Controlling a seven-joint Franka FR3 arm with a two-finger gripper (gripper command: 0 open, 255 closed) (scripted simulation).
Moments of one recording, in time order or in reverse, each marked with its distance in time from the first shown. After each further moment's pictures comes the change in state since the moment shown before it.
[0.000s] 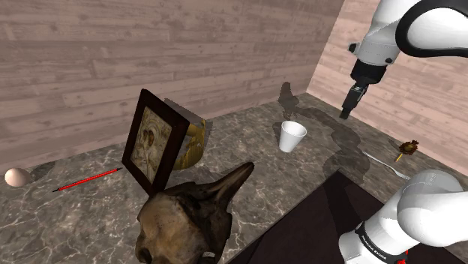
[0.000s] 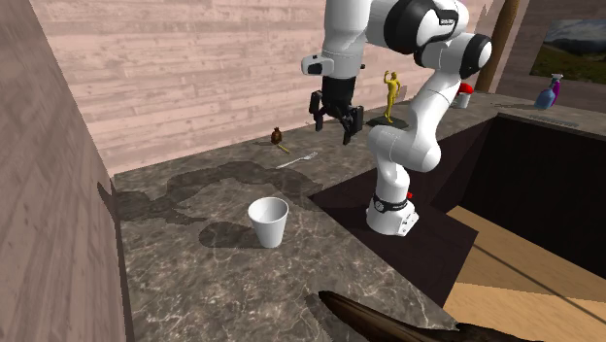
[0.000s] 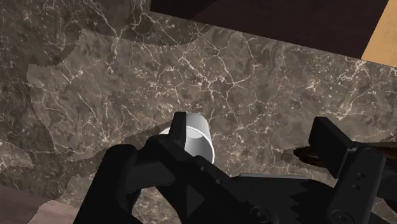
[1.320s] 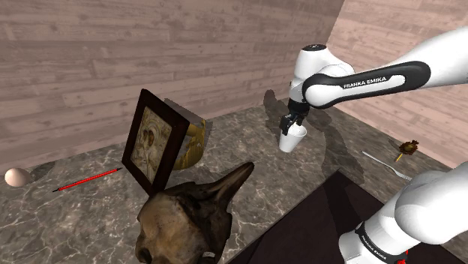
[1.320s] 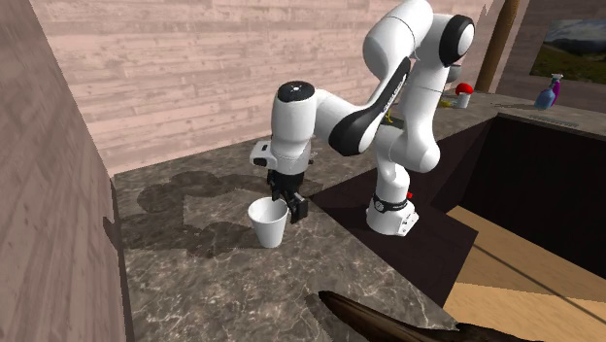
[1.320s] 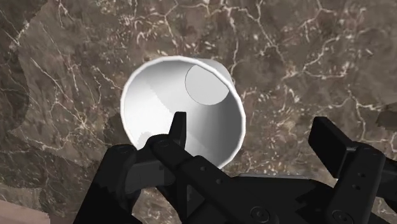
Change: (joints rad) arm -0.066 0.522 0.072 -0.066 -0.096 0.607 0.286
